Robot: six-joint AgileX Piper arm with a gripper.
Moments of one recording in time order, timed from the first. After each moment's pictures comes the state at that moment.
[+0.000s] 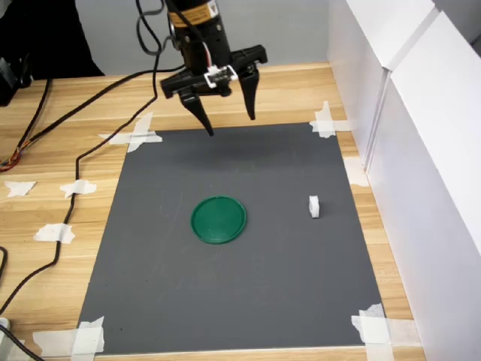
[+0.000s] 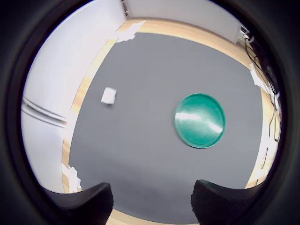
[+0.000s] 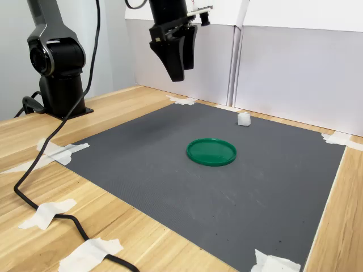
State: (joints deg) arm 14.2 78.8 -58.0 8.7 53.5 -11.9
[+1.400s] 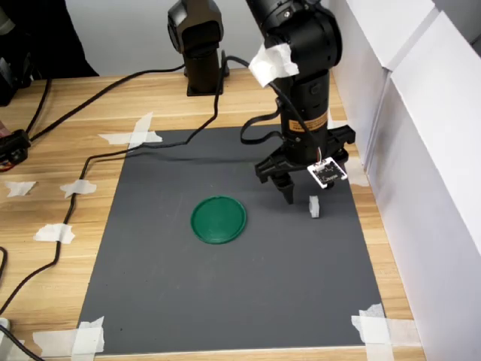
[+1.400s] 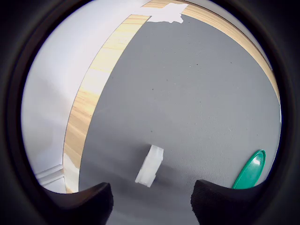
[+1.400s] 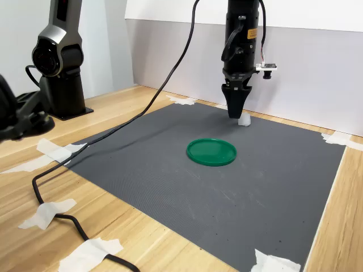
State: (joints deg) arm 28.0 108.5 -78.7 4.3 50.2 0.0
